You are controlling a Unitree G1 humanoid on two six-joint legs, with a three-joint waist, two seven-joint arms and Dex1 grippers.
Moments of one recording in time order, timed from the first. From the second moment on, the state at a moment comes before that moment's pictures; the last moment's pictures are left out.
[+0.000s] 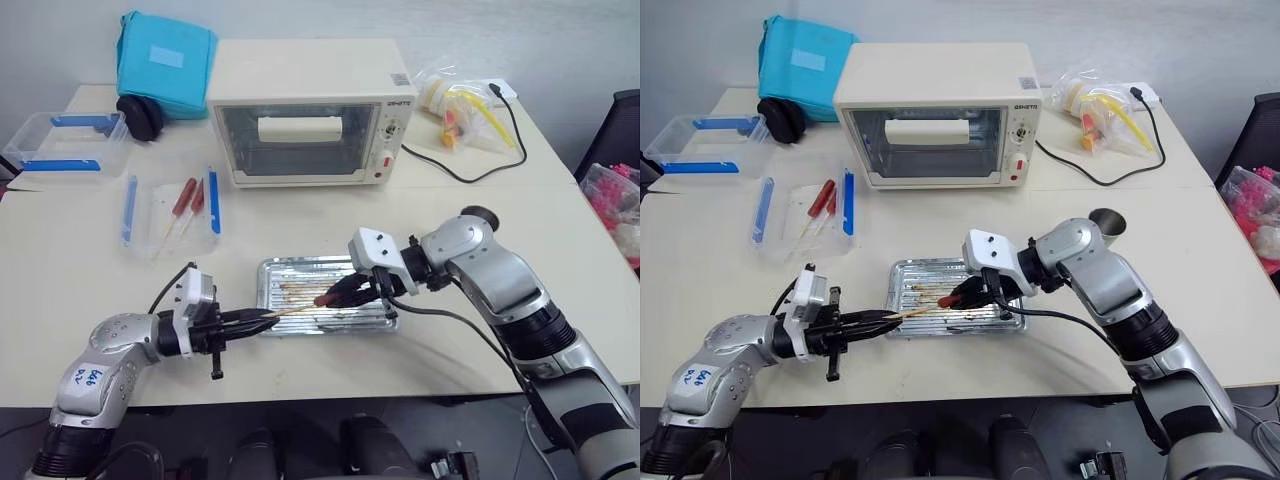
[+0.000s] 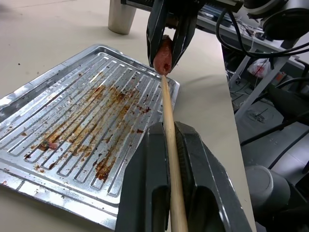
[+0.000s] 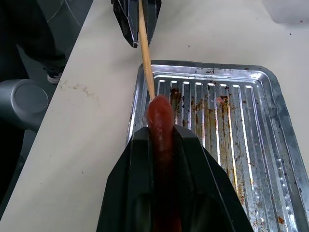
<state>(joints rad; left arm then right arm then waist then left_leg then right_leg) -0.08 0.65 0.10 -0.23 -0.59 0.40 -1.11 -0.78 -0.57 0.39 -0.07 0.22 0.51 1.37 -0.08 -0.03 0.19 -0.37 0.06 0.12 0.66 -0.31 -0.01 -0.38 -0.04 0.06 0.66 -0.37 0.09</state>
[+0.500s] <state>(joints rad) -0.08 0.64 0.10 -0.27 -0.62 0.42 -1.10 -0.78 -0.57 0.39 -0.03 0.21 0.50 1.37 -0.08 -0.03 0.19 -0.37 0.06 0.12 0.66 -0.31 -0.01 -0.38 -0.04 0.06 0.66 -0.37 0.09</state>
